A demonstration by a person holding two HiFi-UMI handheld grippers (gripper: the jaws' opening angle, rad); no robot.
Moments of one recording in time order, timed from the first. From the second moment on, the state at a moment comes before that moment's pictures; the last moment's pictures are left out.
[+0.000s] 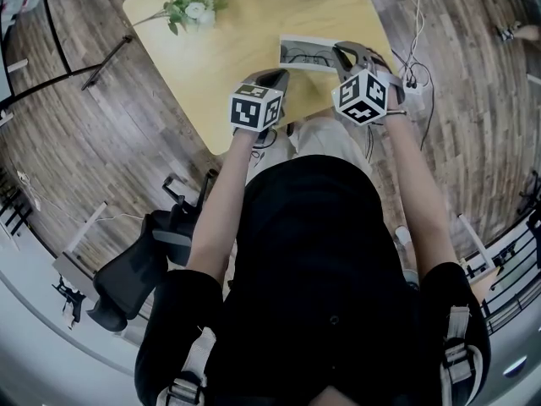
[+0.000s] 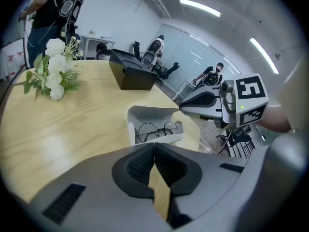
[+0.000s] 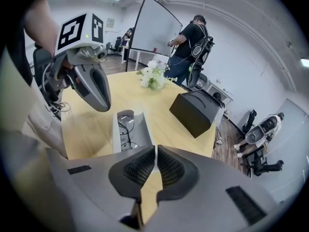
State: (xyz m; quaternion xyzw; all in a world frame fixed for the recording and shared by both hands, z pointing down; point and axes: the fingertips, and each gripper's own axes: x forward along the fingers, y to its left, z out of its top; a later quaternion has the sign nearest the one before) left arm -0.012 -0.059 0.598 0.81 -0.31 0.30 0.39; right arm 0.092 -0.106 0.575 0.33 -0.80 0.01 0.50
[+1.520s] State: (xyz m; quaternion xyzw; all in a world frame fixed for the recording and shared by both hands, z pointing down) left arm -0.026 -0.057 0.579 0.83 -0.30 0.29 0.38; right arm 0.087 -0.108 0.554 0.37 -0.79 0.00 0.49
